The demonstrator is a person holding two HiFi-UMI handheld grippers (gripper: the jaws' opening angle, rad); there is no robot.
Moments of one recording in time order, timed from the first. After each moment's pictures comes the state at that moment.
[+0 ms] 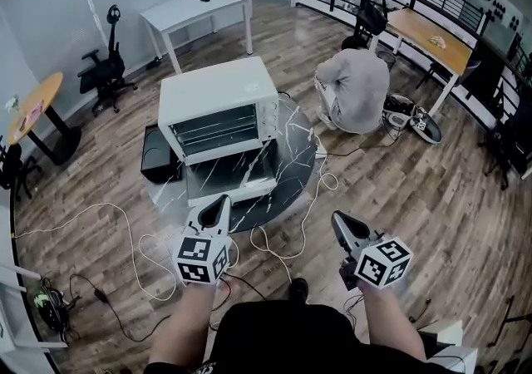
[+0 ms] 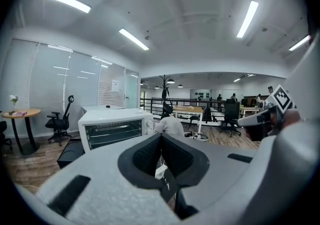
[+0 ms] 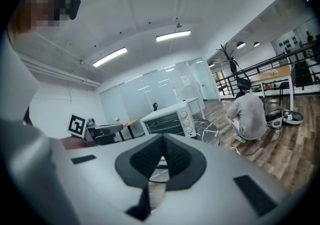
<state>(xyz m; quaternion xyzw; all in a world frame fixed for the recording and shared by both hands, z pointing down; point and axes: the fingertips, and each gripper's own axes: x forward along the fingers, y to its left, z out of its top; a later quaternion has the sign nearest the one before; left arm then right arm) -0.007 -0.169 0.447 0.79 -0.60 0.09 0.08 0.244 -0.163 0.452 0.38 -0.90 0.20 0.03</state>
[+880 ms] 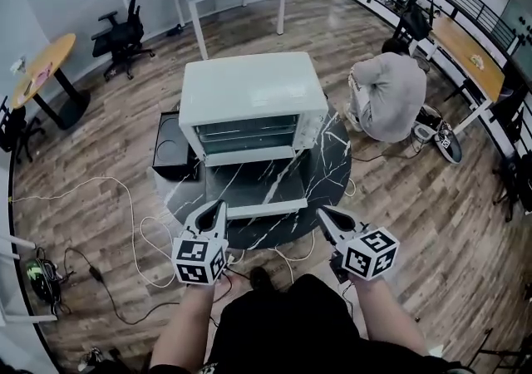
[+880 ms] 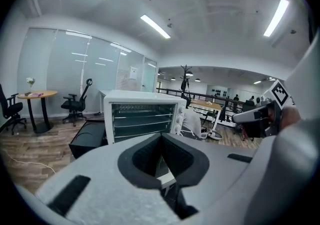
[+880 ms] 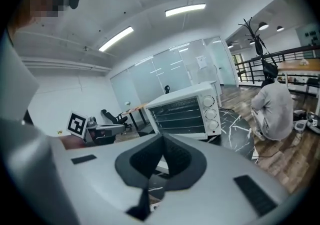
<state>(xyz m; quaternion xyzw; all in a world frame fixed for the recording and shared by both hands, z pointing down) -0.131 -0.233 0.523 0.73 -0.65 0.09 0.17 0.091 -0.277 0.500 0.28 -0.93 0.22 0.12</state>
